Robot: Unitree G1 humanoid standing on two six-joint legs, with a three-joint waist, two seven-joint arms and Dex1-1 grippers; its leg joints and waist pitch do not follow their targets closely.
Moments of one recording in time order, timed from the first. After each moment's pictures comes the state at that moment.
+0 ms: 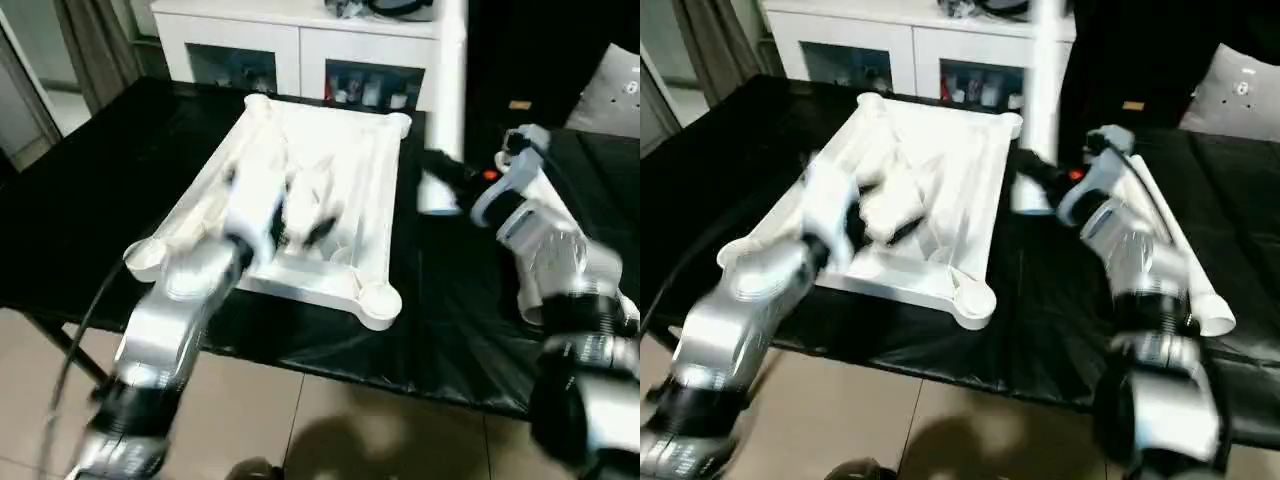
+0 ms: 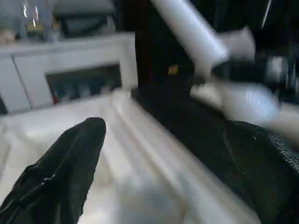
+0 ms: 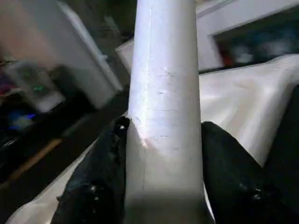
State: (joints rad) left arm -0.49 0.18 -0.06 -0.12 -0.23 0.46 -0.44; right arm -0.71 -0.25 -0.32 0.48 0.51 0.55 0.61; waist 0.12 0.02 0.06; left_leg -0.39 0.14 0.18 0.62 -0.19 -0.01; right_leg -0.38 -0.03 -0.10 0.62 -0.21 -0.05
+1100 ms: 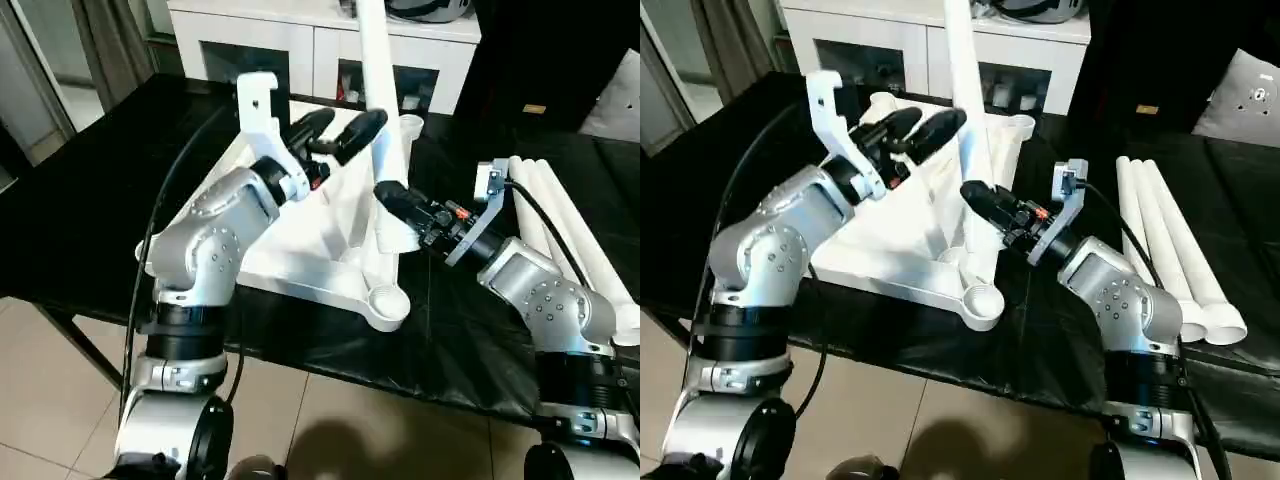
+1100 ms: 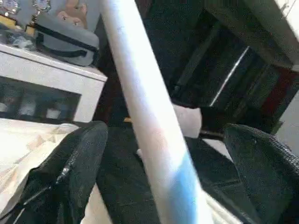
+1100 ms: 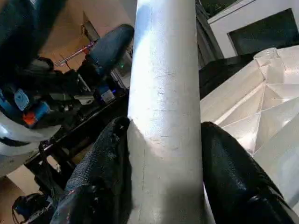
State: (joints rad) left arm -0.76 0.01 0.15 0.08 -0.56 0.65 -0.39; right arm -0.48 -0.20 -0.23 0.14 0.68 0.71 0.74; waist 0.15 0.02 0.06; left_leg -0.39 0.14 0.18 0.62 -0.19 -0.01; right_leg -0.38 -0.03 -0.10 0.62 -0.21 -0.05
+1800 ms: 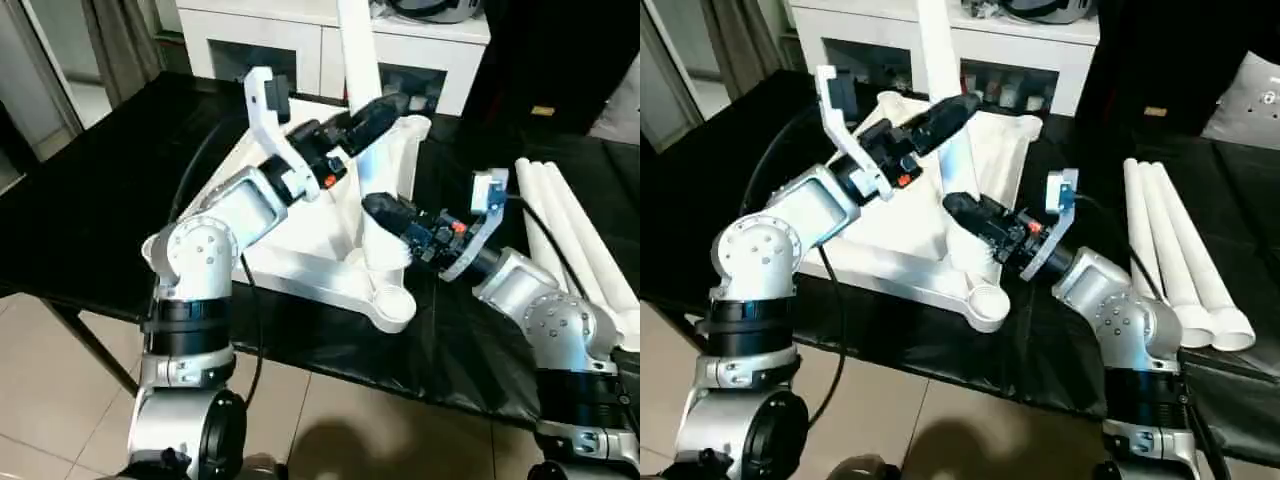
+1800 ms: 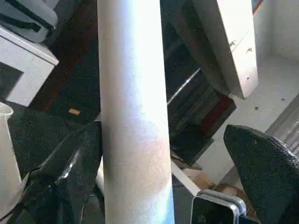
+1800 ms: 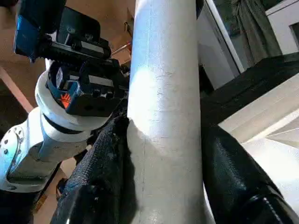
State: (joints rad) left arm -0.75 -0.05 0.22 0.06 -0.79 0.82 -0.40; right arm -0.43 -0.20 -0.19 0.05 0.75 0.74 0.83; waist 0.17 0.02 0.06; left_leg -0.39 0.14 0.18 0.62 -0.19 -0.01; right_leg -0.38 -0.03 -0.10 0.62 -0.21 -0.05
